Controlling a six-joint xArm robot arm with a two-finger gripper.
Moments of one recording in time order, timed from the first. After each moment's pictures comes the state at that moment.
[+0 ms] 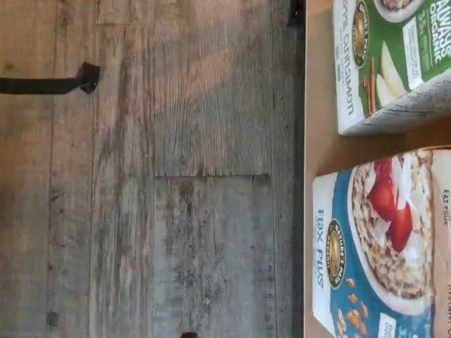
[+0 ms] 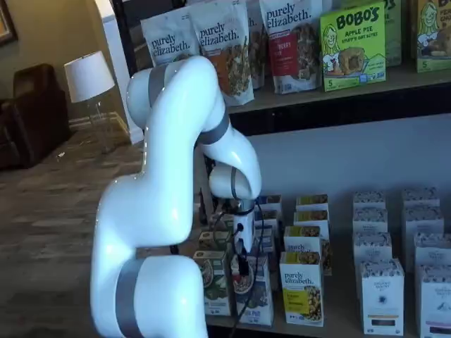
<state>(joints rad) 0.06 0.66 -1.15 0.16 0.53 -1.65</state>
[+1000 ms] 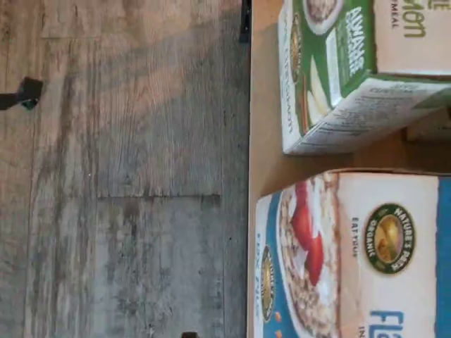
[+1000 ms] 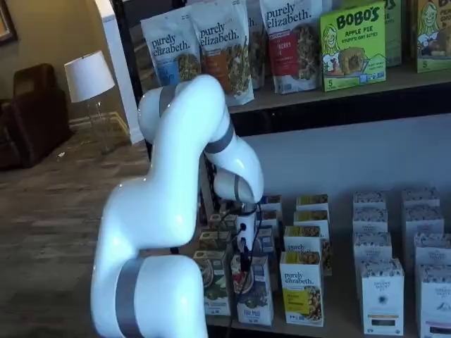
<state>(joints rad) 0.06 0.82 -1.36 0.23 0.56 -1.70</state>
